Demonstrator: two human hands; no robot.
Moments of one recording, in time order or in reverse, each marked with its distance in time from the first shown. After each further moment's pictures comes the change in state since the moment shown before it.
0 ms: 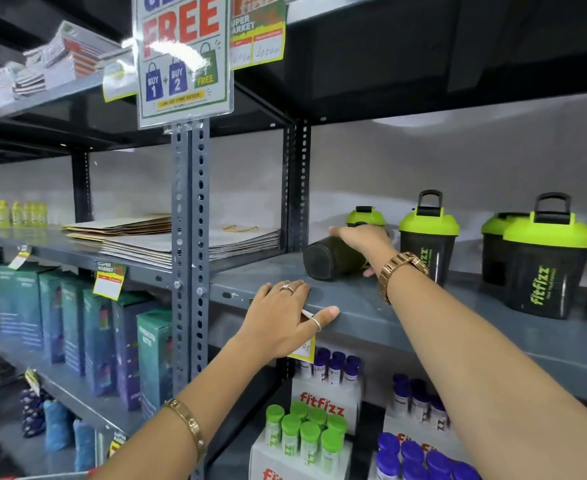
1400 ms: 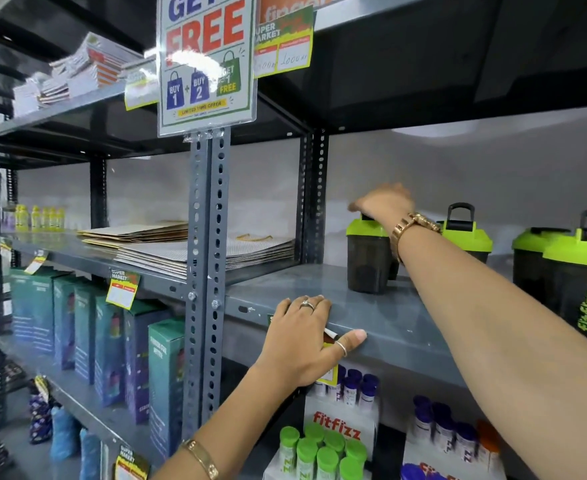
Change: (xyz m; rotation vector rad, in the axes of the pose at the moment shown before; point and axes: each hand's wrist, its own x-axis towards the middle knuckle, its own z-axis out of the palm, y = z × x) left_hand -0.003 0.000 0.004 -0.055 0.075 -0.024; right_hand 0.024 -0.066 -0.020 -0.585 0.227 -0.196
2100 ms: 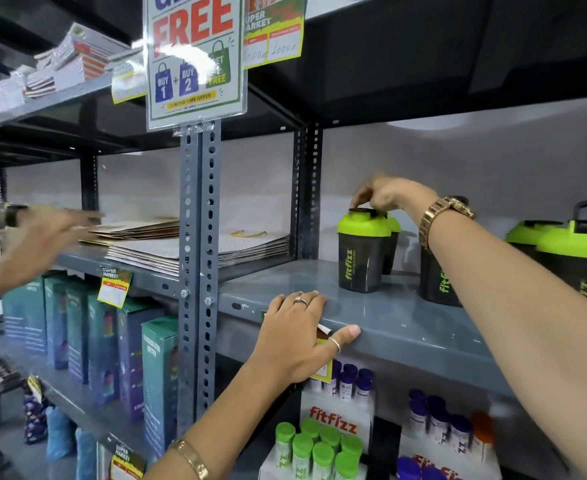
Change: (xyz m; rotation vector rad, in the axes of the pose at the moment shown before) left_hand 0.000 0.000 0.002 -0.010 0.007 0.002; right_hand 0.023 0.021 -0.014 0.055 -0.277 -0.366
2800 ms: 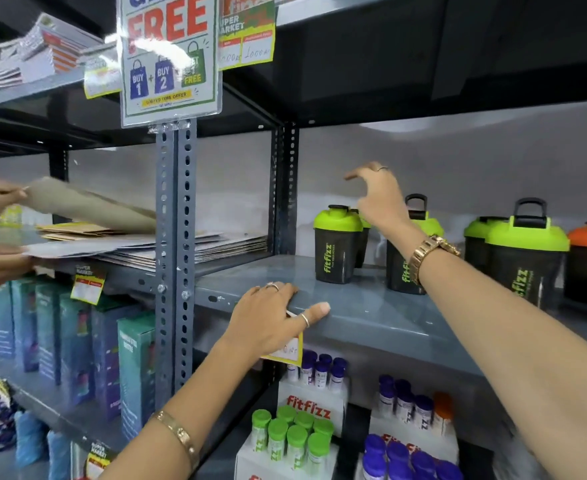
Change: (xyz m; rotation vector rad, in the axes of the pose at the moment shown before) left_hand 0.008 0.001 -0.008 -0.096 -0.045 -0.035; right_hand -0.042 0.028 0.021 0.175 0.636 -0.147
